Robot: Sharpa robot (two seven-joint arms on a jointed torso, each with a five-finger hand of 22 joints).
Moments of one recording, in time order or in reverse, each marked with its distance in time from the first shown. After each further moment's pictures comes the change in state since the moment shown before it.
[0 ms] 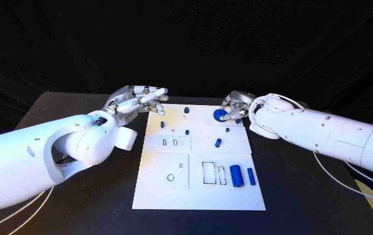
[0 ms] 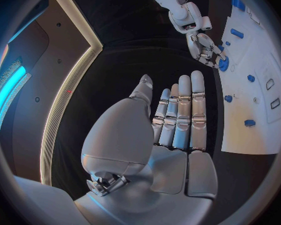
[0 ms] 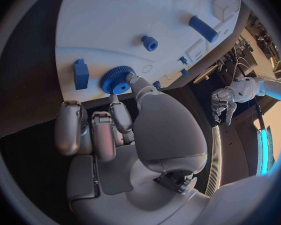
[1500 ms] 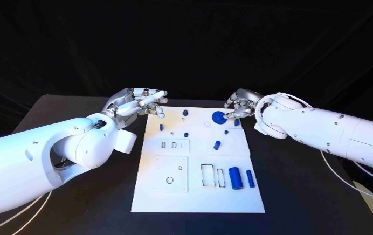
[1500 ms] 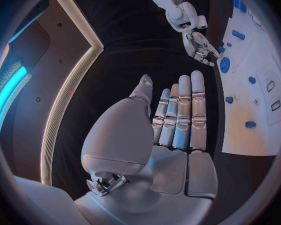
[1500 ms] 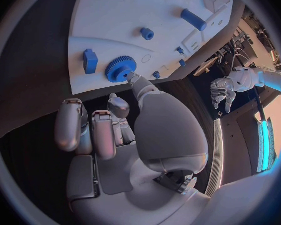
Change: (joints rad) left arm 0.000 0.000 0.000 0.005 -0.001 -0.001 0.003; left_hand 0.000 0.000 0.000 0.000 0.000 0.000 0.000 0.000 0.000 0.000 0.000 0.000 0.000 0.000 0.000 0.001 0.000 0.000 0.001 0.000 0.000 0.000; right arm 0.020 -0.065 0.004 0.055 0.063 -0.015 0.002; right_hand -0.023 -0.023 0.014 -0.008 -0.013 -0.004 0.004 -0.055 -0.029 -0.090 -0.001 -0.144 -0.200 0.000 -0.007 -0.041 0.001 0.000 -0.021 -0.007 -0.023 -0.039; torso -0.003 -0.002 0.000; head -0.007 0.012
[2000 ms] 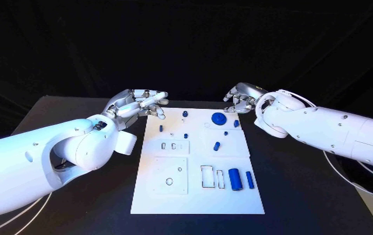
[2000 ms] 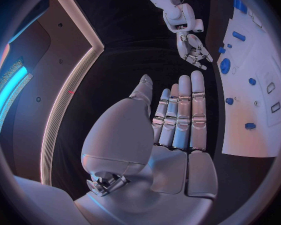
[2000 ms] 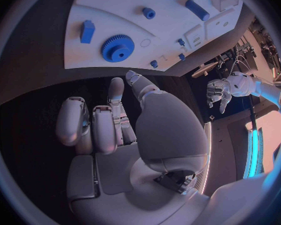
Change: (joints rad) left arm 0.000 -0.002 0.000 0.008 -0.002 -0.001 0.000; left_hand 0.000 0.000 0.000 0.000 0.000 0.000 0.000 0.000 0.000 0.000 0.000 0.000 0.000 0.000 0.000 0.000 0.000 0.000 0.000 0.000 0.000 0.000; right arm 0.024 -0.028 -0.001 0.046 -0.074 -0.094 0.018; right_hand -0.012 -0.012 0.048 -0.034 -0.002 0.088 -0.022 -0.033 -0.029 -0.008 -0.025 -0.327 -0.391 0.000 -0.015 -0.107 -0.043 0.015 -0.023 -0.016 -0.029 -0.059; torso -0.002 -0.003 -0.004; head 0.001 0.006
